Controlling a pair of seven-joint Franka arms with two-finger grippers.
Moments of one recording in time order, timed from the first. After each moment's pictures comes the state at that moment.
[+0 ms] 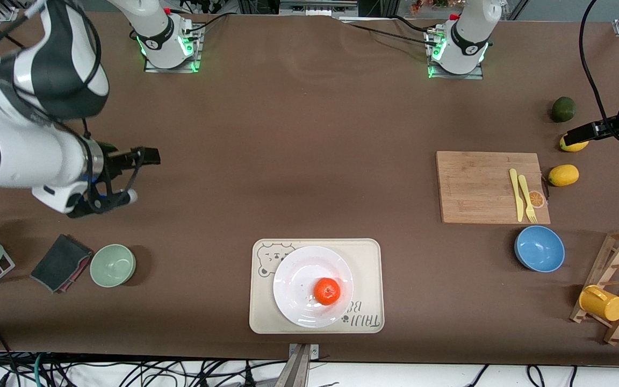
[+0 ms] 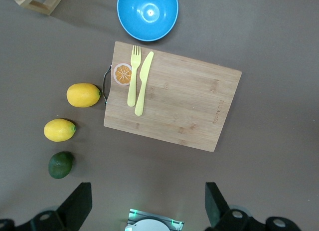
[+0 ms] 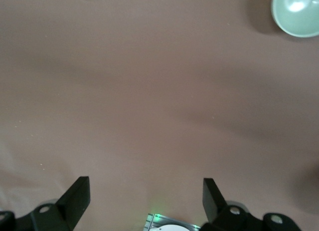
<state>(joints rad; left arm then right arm) 0.01 0.10 0.09 -1.56 0.02 1.44 -0.13 0.15 0.34 0.06 -1.37 0.08 1.42 -0.02</state>
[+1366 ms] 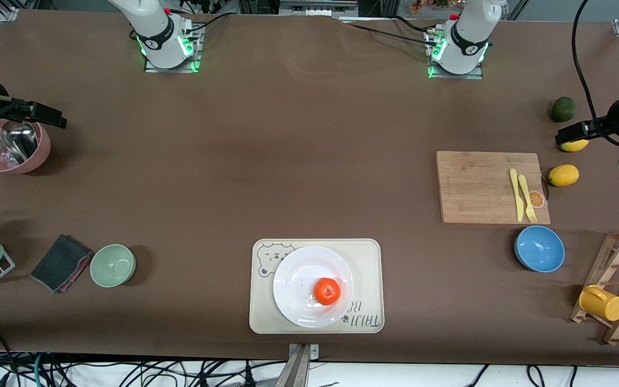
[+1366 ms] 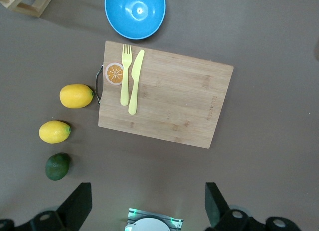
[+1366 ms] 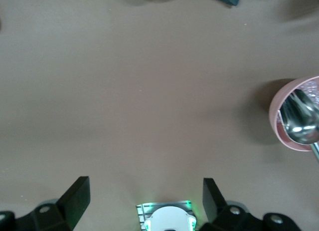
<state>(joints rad) 0.01 0.10 0.06 -1.56 0.02 1.43 -0.13 0.13 0.06 -0.18 -1.59 0.04 1.43 0.08</state>
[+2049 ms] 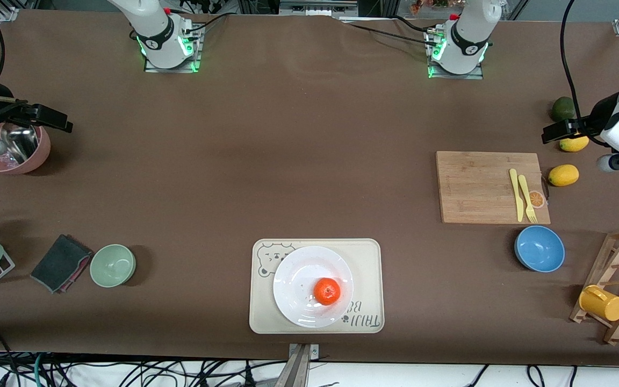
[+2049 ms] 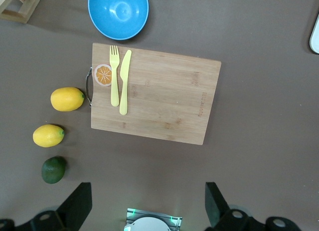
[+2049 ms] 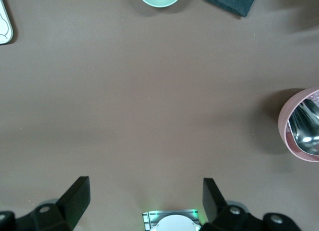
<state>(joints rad) 0.01 0.10 0.01 -1.56 0.02 1.42 -0.13 0.14 0.06 -0.17 -1.59 0.05 1.47 0.08</state>
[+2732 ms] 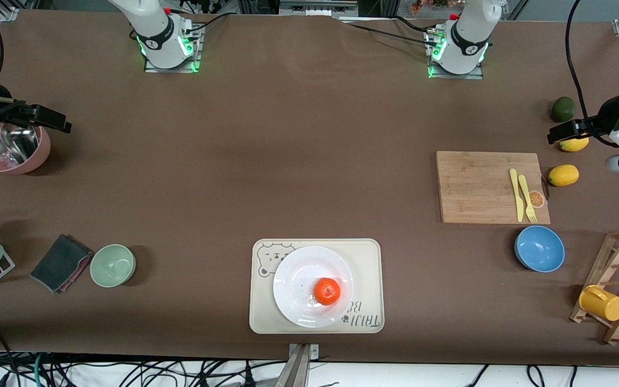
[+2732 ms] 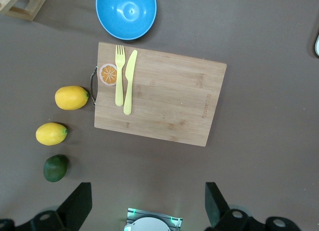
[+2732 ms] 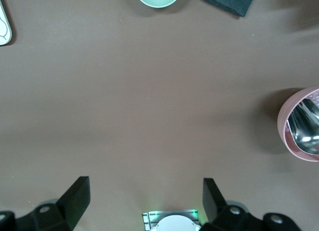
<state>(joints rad) 0.02 0.11 0.03 -1.55 0.02 1.42 -0.13 0.13 0.06 -0.18 -1.59 0.05 1.47 0.08</state>
